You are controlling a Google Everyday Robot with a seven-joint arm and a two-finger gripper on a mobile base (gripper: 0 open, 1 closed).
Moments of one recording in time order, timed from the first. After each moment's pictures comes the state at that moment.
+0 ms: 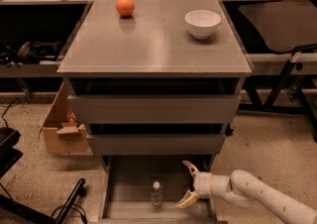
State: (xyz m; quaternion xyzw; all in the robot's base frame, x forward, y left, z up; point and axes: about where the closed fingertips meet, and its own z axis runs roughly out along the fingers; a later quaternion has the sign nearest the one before) arm 0.509 -0.094 0.344 -0.51 0.66 0.32 0.46
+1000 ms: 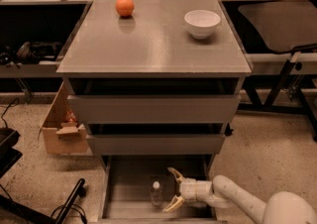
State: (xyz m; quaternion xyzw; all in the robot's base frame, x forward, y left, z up) arm 0.520 -0.038 0.252 -0.51 0.60 0.39 0.48
